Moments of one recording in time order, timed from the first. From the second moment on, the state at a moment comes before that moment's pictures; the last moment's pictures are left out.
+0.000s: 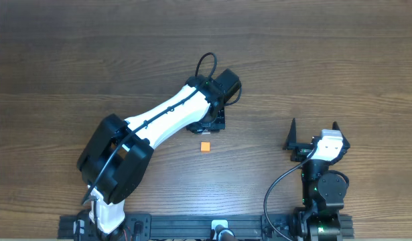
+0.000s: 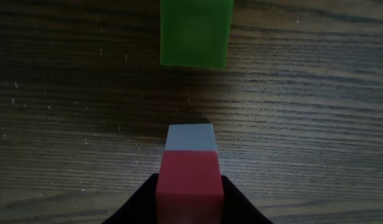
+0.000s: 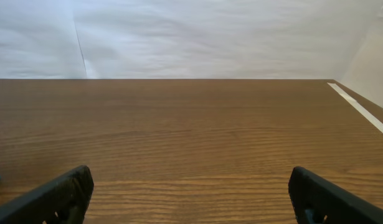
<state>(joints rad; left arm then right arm) -0.75 2.00 1.44 -0.99 -0.03 -0.77 0.01 0.01 0.01 -0.06 0.13 -0.03</state>
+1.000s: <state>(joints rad) -0.84 2.00 1.43 -1.11 0.05 -0.79 0.01 0.01 0.01 -0.06 0.13 -0.03</state>
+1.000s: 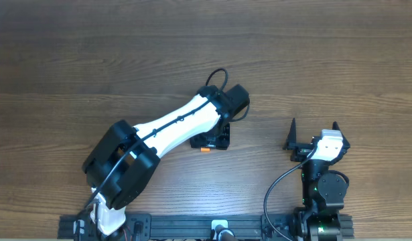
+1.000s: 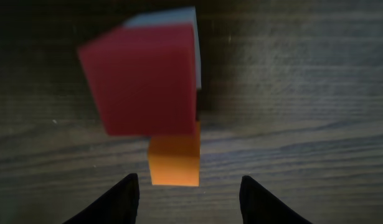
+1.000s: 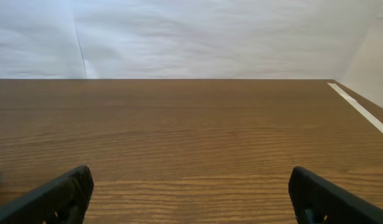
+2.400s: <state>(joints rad) -0.83 2.00 1.31 -0.98 0.03 -0.81 0.01 0.01 0.01 -0.06 0.13 -0.03</state>
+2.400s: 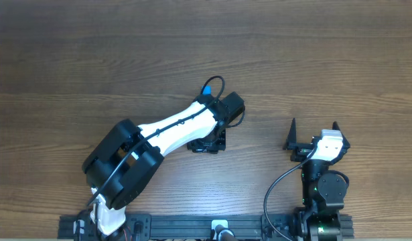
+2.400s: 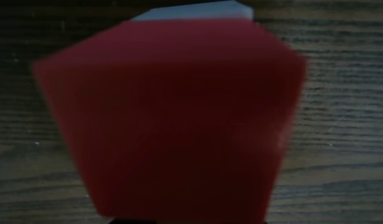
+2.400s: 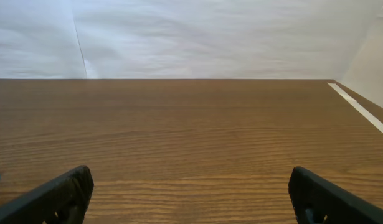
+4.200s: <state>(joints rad) -0.74 1.90 1.47 -1.08 0.00 -0.78 0.01 0.01 0.01 -0.06 0.13 -0.03</state>
